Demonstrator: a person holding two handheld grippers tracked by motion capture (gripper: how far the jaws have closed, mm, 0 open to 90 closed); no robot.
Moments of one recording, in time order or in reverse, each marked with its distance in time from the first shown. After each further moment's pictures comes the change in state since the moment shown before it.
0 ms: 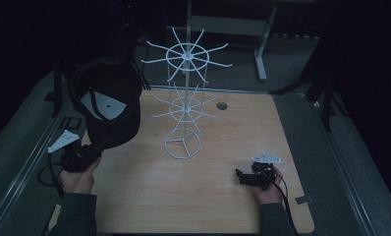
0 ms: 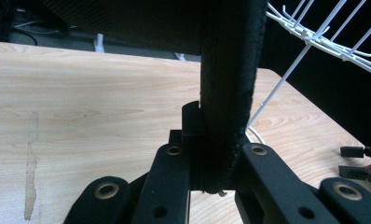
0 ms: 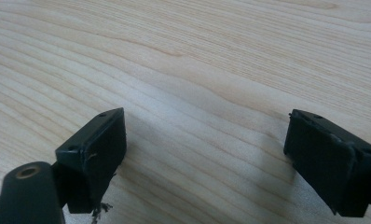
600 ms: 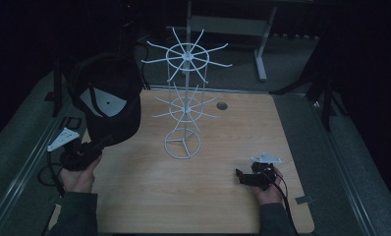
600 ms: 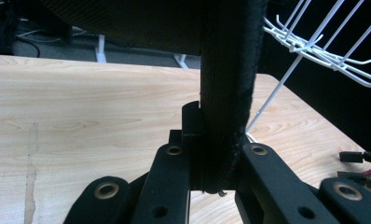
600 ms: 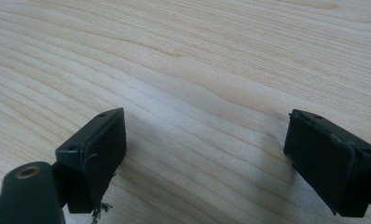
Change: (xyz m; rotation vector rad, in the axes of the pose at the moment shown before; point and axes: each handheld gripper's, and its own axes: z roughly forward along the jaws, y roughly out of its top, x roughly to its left) left arm -0.008 0.009 -0.002 -0.019 0.006 0.017; right arm 0.000 0.000 0.000 0.000 0.000 0.002
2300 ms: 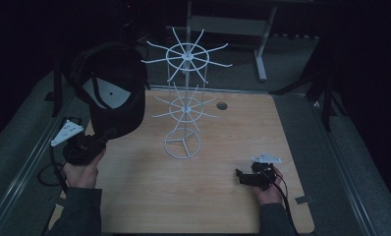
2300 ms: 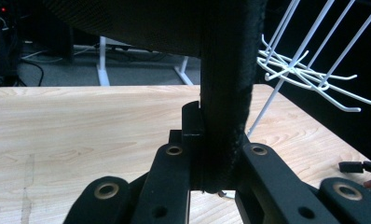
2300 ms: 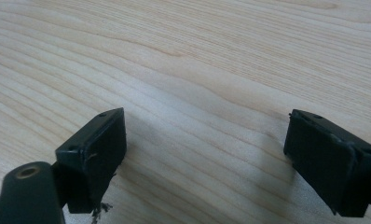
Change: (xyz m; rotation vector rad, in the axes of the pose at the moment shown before) left arm -0.021 0.021 0.003 -0.036 0.004 0.058; right arm 0.000 0.000 0.000 -0.001 0.000 0.001
